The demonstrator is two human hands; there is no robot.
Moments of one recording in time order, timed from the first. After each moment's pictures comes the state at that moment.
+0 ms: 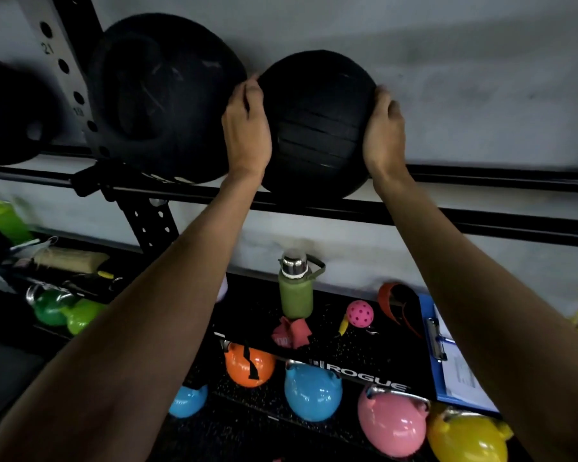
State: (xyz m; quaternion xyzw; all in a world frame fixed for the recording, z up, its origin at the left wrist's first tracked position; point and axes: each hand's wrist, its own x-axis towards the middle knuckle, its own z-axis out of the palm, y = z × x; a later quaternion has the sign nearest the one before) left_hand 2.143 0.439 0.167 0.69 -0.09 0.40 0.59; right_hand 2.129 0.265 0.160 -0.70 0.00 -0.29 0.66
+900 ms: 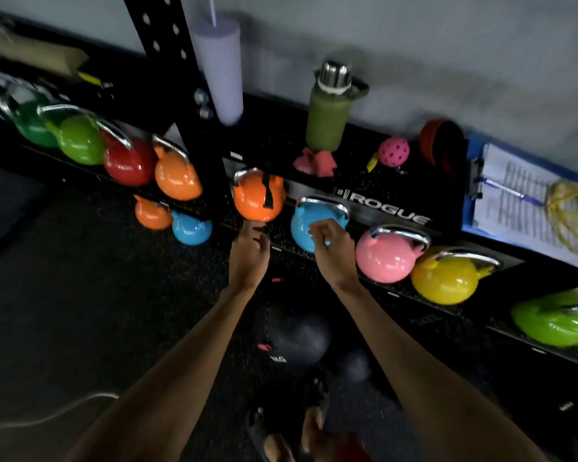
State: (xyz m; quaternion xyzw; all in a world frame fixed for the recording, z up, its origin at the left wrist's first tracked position) left_hand 1.889 0.528 -0.303 0.87 0.11 0.11 0.47; right_hand 1.897 0.358 -0.256 -0.85 0.05 -0.02 0.52
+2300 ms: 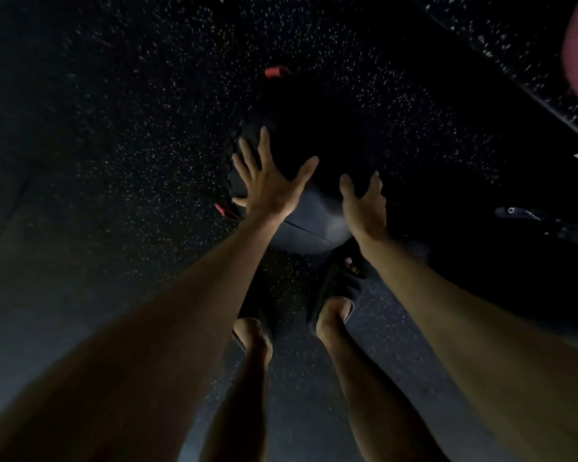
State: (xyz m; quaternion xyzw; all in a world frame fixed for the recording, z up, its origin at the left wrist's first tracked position) left_hand 1.830 0.448 -0.821 0.82 0.35 -0.23 0.40; right_hand 1.844 0.296 -0.821 -0.83 0.27 0.33 0.36
